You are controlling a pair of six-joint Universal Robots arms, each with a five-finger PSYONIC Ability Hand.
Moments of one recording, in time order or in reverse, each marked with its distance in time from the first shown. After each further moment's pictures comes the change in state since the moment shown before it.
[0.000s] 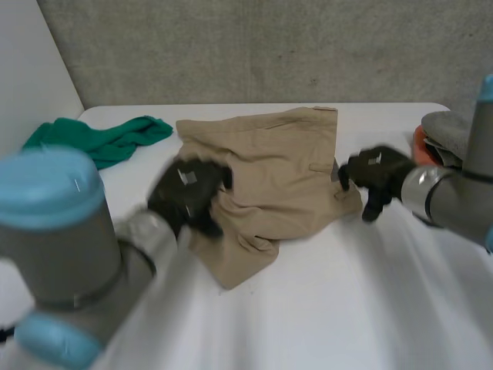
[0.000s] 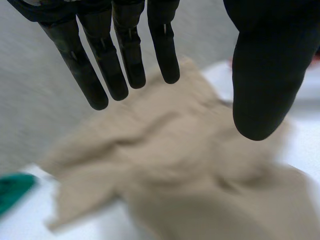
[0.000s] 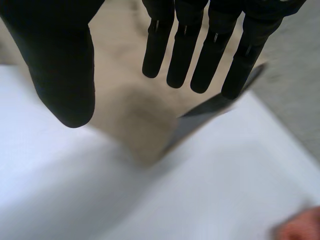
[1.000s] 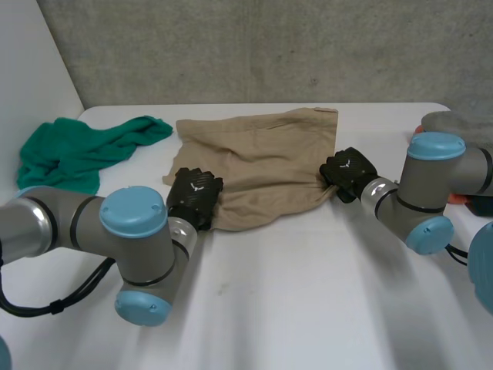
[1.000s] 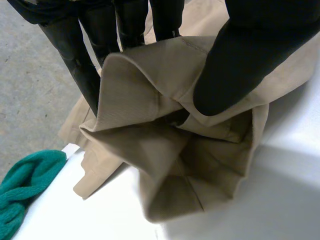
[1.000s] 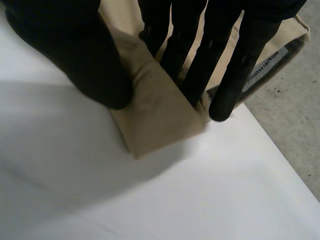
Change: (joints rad) left arm 0.048 -0.443 0.185 0.331 -0.105 0.275; right arm 0.018 0.522 -0.368 -0.375 -0.029 -0.048; left_hand 0.494 0.562 0.549 0.556 0.546; right_hand 0.399 0.473 0.469 0.486 0.469
